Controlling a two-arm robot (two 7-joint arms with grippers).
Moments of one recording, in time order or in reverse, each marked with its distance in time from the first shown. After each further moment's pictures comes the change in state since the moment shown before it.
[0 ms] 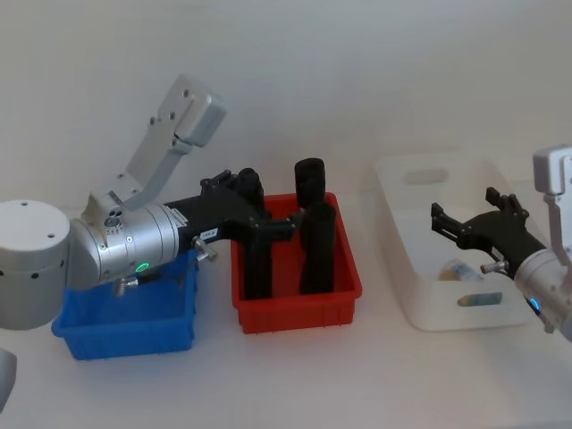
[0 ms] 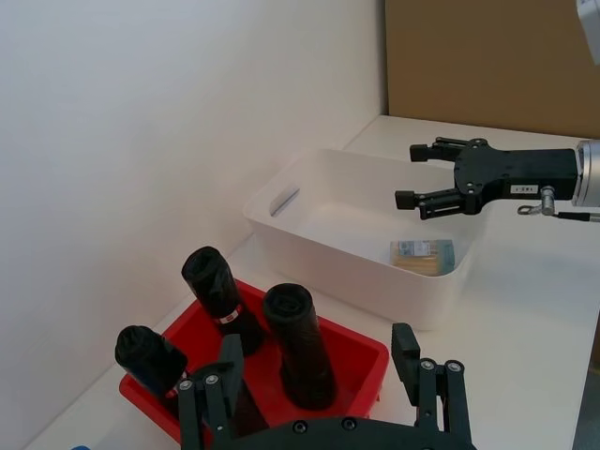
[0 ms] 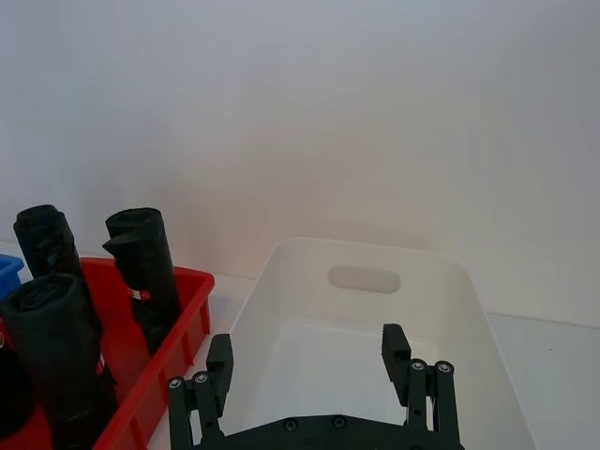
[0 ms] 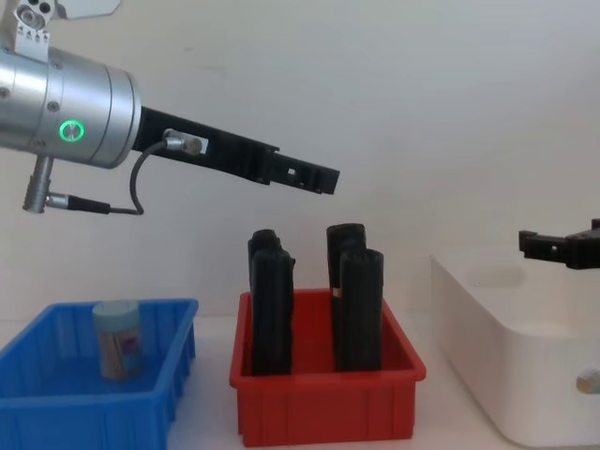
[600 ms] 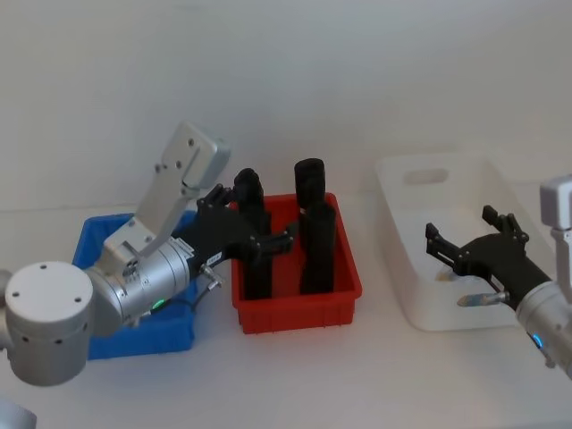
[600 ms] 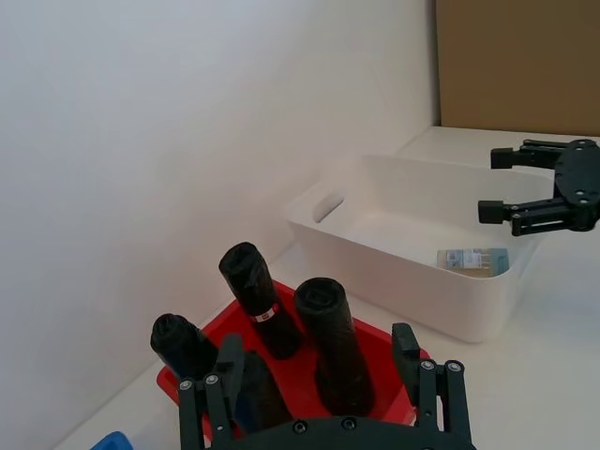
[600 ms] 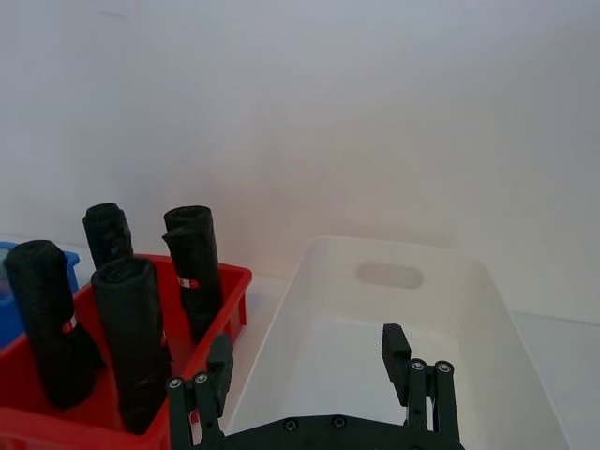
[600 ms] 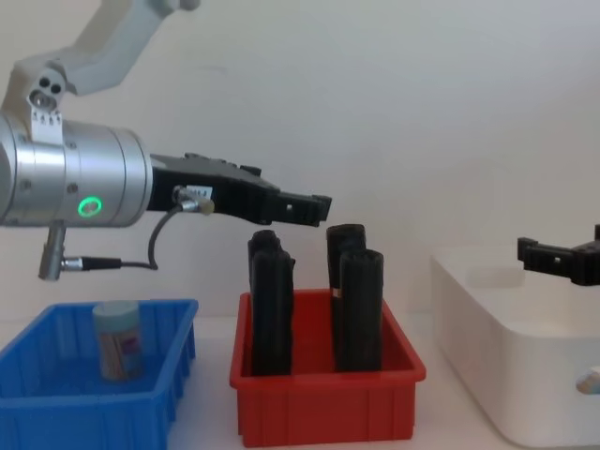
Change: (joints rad) left arm 0.099 0.003 0.044 -0.005 0.001 -0.180 0.207; right arm -0.143 0.029 -0.013 -0.163 0.021 -0.033 -0.032
